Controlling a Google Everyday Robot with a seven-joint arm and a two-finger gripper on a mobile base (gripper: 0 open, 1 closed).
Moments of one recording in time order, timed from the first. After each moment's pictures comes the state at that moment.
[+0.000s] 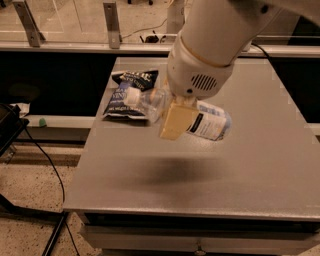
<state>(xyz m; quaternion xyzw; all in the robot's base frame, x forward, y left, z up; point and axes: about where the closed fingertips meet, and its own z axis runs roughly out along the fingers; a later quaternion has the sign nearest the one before) 0.430 -0.019 0.955 -0.71 0.68 0.07 0.17</state>
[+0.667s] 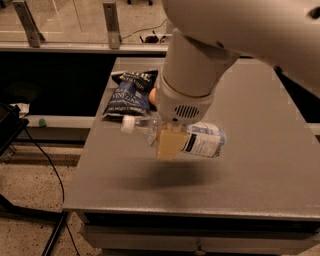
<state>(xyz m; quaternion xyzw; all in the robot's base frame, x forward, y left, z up) 0.419 -0.013 0.908 -0.71 0.69 0.04 0.12</state>
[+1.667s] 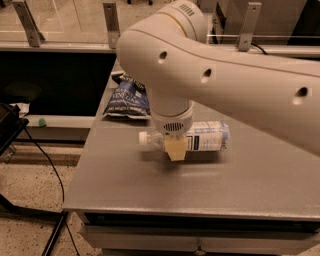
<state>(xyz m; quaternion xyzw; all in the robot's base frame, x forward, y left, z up) 0.470 -0.045 0.838 -0.70 0.71 -0.10 0.02</state>
